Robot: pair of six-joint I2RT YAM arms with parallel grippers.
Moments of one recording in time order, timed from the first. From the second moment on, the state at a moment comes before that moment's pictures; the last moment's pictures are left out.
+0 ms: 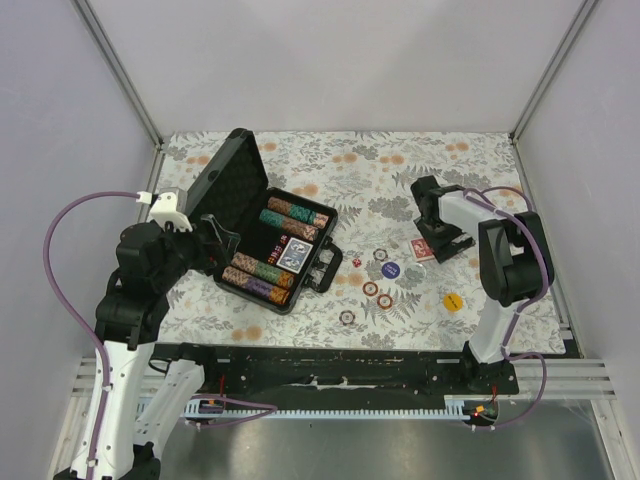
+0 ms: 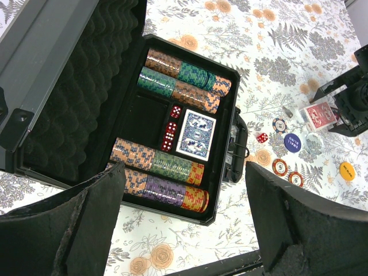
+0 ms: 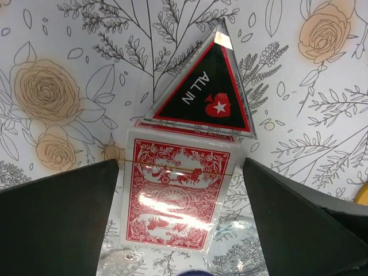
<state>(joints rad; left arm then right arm) -0.14 0.64 1.00 -0.75 0.16 -0.27 0.23 1.86 1.21 -0.82 0.48 1.40</state>
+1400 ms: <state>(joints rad) -0.14 0.52 1.00 -0.81 0.13 -0.27 0.93 2.10 1.92 -0.72 0.79 1.16</state>
